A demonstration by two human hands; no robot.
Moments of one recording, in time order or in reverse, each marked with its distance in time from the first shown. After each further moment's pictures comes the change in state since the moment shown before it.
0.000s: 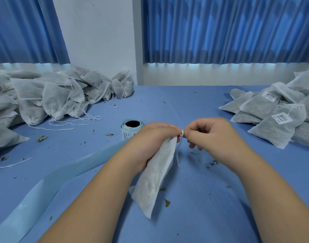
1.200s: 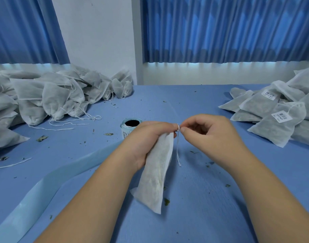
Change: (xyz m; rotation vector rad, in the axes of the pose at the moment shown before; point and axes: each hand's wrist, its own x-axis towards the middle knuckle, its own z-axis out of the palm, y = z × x) left_hand 0.002 -0.002 -0.003 -0.141 0.063 -0.066; right_hand -0.001 0.005 0.006 -0.034 0.099 -0.206
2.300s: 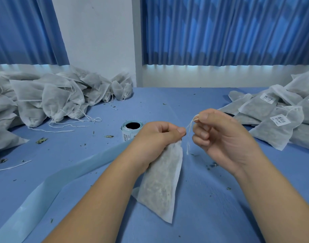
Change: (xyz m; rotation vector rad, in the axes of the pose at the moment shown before) left_hand 0.003 -0.005 0.003 0.213 0.016 0.148; right_hand 0.005 -0.010 -0.006 0.903 -0.044 0.251
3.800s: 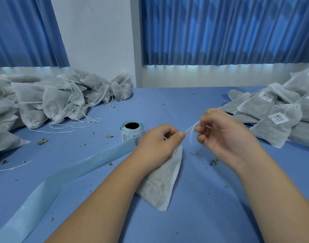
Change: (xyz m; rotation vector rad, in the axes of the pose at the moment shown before) left_hand 0.010 -0.020 0.011 0.306 0.085 0.181; right_hand 0.007 -0.001 -0.015 0.011 0.153 0.069
